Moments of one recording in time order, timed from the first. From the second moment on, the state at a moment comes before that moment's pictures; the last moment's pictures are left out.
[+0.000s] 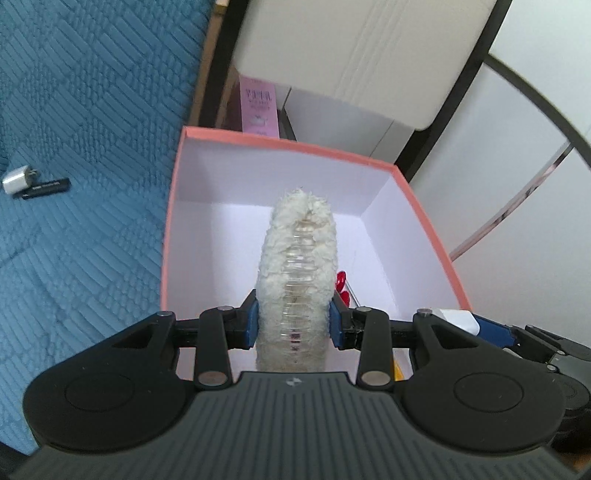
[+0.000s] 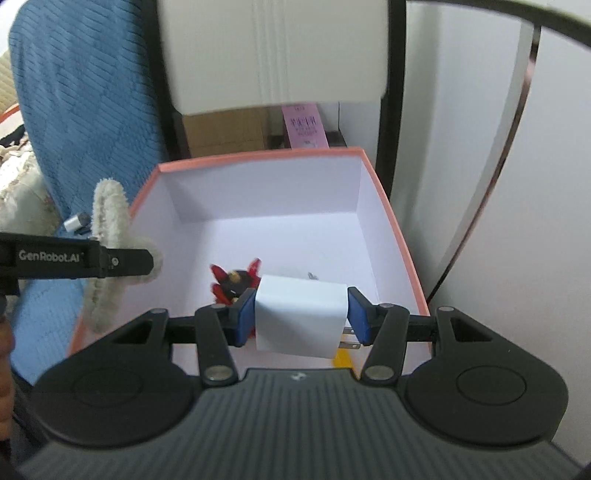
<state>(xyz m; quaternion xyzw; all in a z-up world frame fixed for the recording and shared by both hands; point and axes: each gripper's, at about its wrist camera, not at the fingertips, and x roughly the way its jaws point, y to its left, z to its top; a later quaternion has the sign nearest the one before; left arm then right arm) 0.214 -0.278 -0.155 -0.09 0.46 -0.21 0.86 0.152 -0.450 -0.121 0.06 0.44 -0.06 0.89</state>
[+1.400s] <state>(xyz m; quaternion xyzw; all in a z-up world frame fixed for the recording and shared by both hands) 0.150 -0.214 -0.073 -0.09 0.38 -0.19 0.90 0.131 -0.406 -0.044 0.06 0.39 -0.02 0.92</state>
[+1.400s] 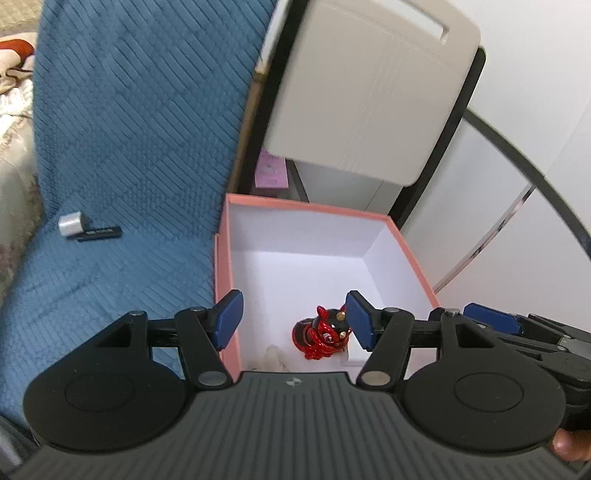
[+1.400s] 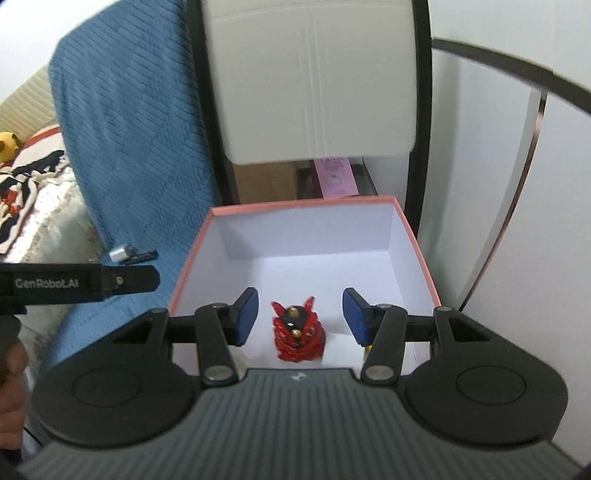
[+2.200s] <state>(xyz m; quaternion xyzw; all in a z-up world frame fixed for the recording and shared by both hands) 0.082 -0.096 -0.044 -0.11 0.33 -0.15 0.93 0.096 -0.303 -0.022 0.04 0.37 0.04 0.93</state>
